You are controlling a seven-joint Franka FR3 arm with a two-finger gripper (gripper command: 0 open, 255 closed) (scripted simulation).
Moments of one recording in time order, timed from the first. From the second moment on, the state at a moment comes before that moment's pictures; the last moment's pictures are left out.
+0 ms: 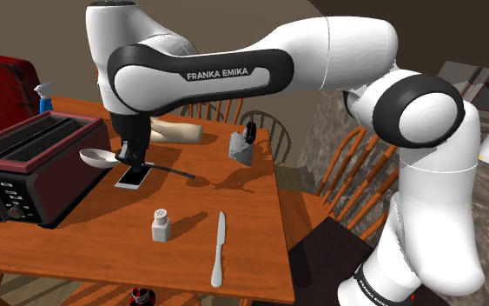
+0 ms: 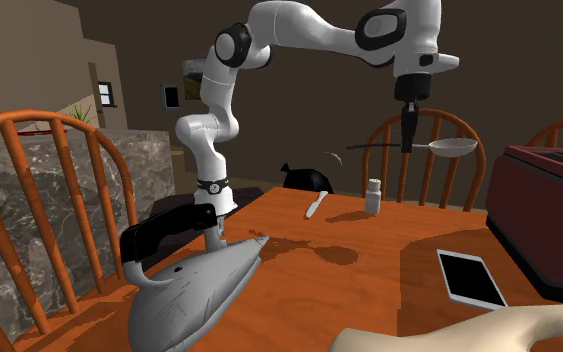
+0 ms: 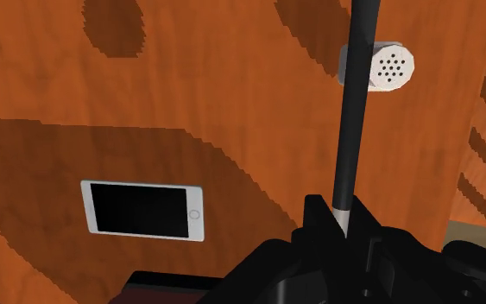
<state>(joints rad) 0.52 0.43 0.22 -1.38 -0.21 1.83 -0.05</state>
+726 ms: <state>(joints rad) 0.52 0.45 0.22 -1.50 -0.22 1.96 -0.02</state>
